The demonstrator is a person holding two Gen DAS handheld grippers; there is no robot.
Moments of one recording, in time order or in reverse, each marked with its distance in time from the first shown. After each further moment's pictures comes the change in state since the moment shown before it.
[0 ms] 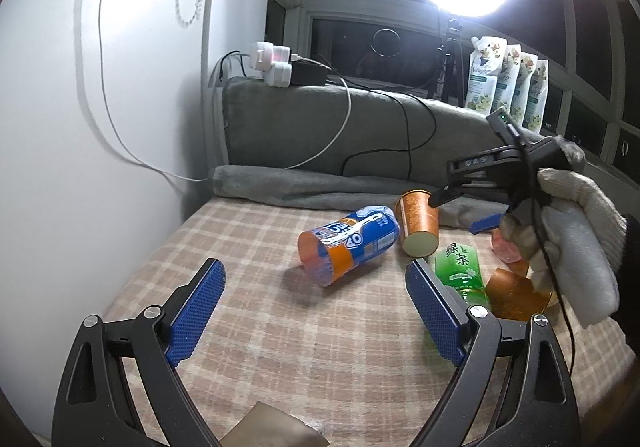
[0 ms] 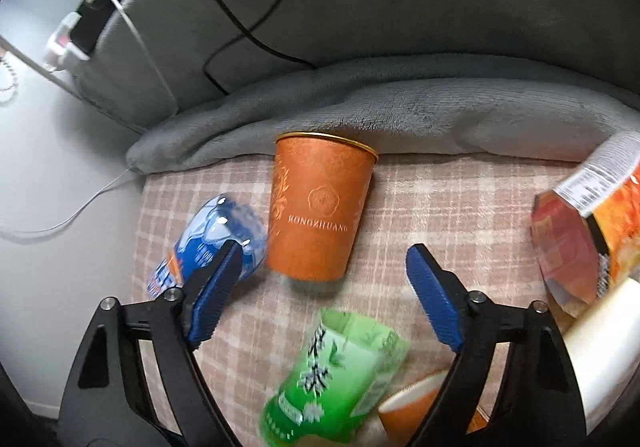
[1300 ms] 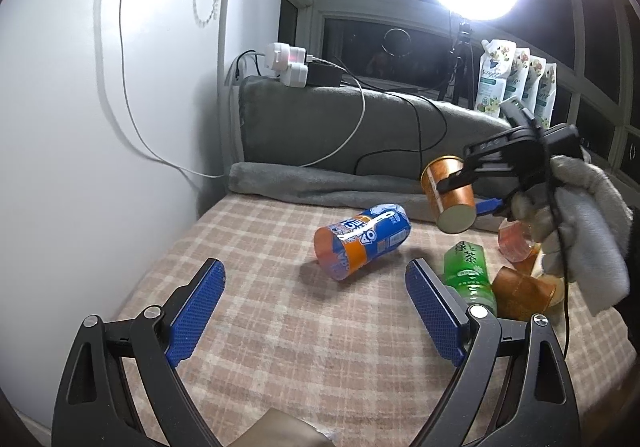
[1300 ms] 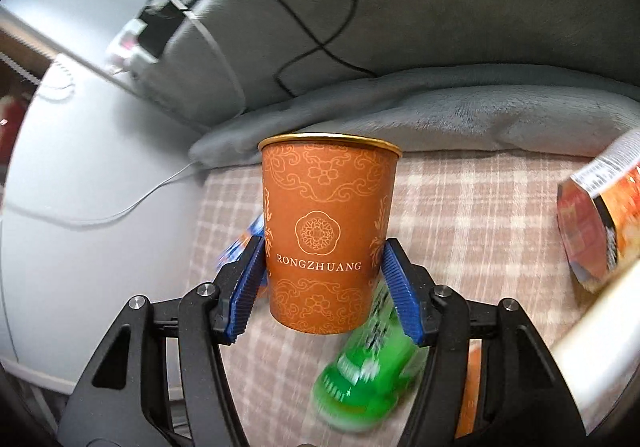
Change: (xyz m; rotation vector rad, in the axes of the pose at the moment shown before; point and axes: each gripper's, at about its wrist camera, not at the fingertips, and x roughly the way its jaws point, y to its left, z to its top) left arm -0.012 0.011 0.000 -0.016 0.009 0.024; right arm -0.044 0.015 -0.018 -0.033 -0.023 0.191
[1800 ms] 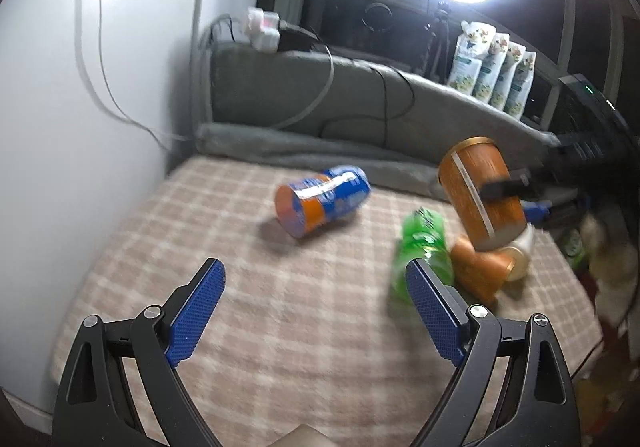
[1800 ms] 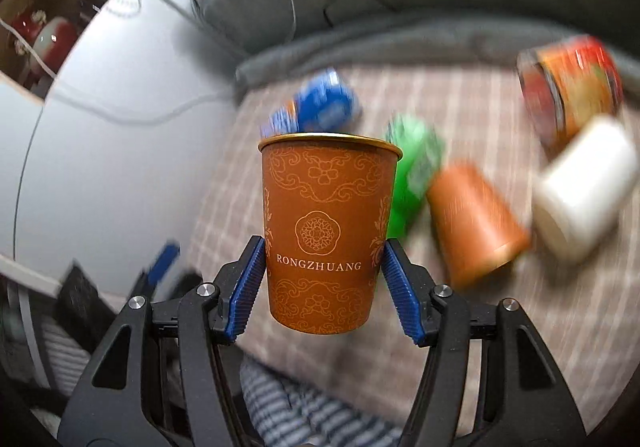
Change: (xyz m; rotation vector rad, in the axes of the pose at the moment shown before) left arm -0.008 -0.014 -0.012 -0.042 0.138 -0.127; right arm -0.069 0.006 -0.127 -0.110 0.093 0.033
